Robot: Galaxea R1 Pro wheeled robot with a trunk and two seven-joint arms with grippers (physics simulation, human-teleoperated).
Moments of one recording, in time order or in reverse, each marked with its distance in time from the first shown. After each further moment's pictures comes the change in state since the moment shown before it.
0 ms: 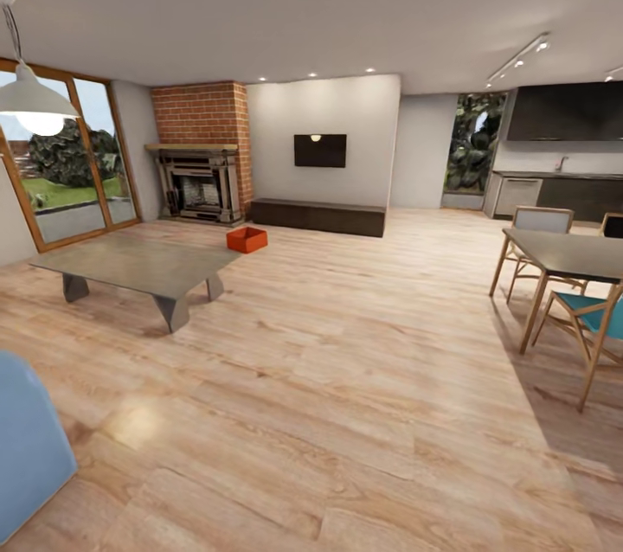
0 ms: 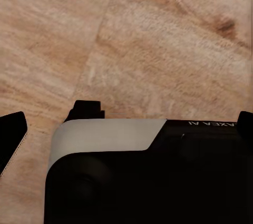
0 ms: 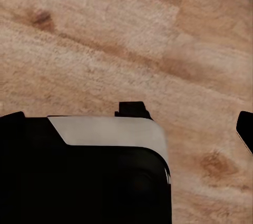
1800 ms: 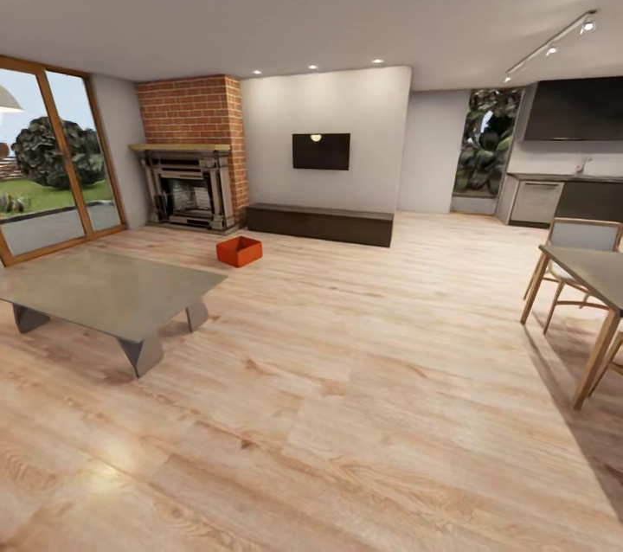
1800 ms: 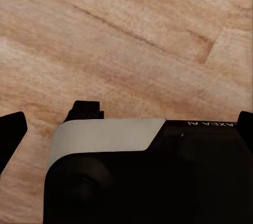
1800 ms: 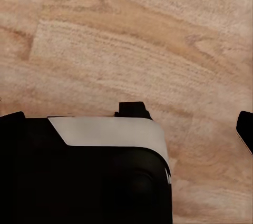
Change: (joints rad) left arm 0.000 -0.002 0.000 0.000 -0.002 -0.001 -0.001; right arm 0.000 0.001 -0.002 0.000 -0.003 -0.002 -0.002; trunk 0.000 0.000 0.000
